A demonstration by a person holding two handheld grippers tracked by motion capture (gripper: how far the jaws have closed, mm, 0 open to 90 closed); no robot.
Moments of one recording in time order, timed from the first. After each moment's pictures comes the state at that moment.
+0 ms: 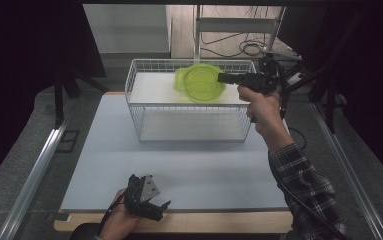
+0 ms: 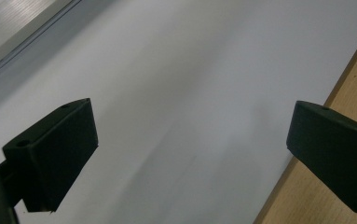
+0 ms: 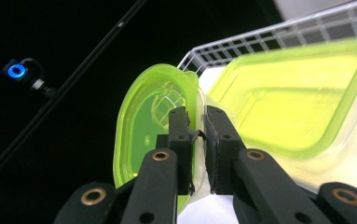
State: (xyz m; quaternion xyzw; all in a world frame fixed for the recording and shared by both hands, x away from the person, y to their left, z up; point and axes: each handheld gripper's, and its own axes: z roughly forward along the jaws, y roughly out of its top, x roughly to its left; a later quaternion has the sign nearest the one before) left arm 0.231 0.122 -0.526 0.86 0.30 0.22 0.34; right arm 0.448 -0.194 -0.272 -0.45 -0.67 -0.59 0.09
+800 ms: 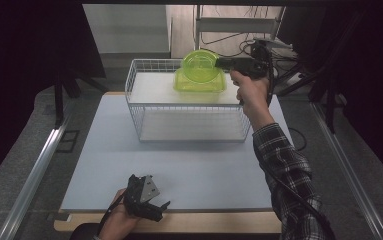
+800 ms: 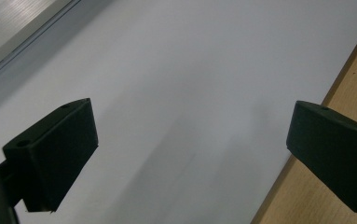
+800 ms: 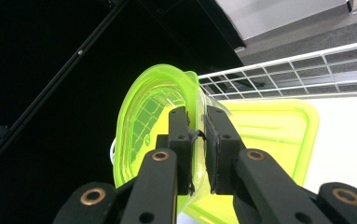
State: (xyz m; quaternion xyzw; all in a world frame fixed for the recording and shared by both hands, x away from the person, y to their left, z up) left arm 0.230 0.122 -0.526 0.87 0.30 0.22 0.34; right arm 0.493 -0.177 -0.272 -0.51 -0.64 -0.58 0.04
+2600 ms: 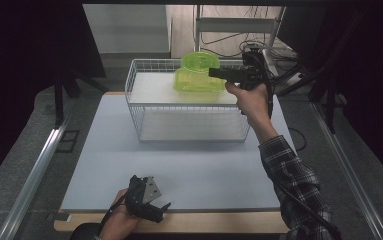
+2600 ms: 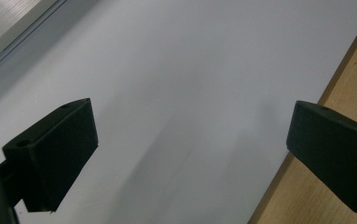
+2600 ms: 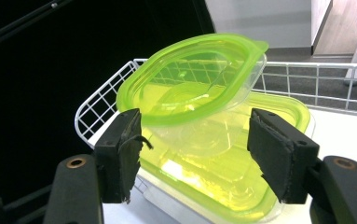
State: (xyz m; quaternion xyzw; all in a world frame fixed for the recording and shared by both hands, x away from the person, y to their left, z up) left arm 0.229 0.119 -0.529 0.87 0.29 0.22 0.32; right arm 0.463 -0.164 -0.273 -0.43 -0.72 -0.54 -0.08
